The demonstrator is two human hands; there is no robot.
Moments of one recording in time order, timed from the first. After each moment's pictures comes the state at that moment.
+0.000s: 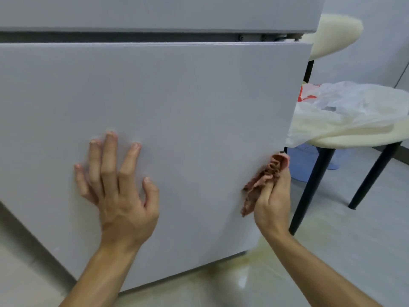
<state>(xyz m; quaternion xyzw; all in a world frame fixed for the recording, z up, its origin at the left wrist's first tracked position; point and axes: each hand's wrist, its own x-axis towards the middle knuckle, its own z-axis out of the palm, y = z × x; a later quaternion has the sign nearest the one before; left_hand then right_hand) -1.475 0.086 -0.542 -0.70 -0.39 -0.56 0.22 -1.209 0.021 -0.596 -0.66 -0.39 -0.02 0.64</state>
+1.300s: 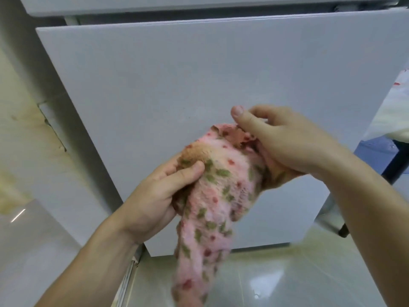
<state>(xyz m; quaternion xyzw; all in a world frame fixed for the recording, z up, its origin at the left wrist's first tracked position) -1.544 0.023 -0.474 -0.52 -0.24 -0.40 -0.72 -1.329 0.005 -0.406 -0.67 -0.63 0.20 0.34</state>
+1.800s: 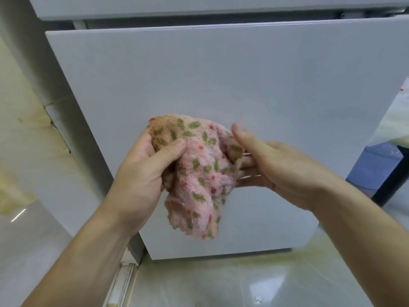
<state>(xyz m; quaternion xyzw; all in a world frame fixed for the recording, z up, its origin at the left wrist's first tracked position) -1.558 0.029 -0.452 -0.57 -0.29 -0.53 -0.56 -1.342 0.010 -0.439 -0.52 -0.57 0.50 0.40</state>
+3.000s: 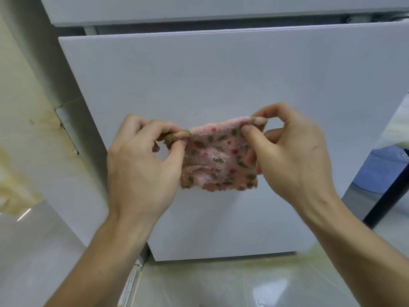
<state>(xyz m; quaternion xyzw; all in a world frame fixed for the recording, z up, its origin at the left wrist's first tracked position) -1.558 0.039 -0.455 -0.69 -0.47 -0.55 0.04 -1.358 0.009 -0.438 -0.60 -0.59 0.05 0.54</state>
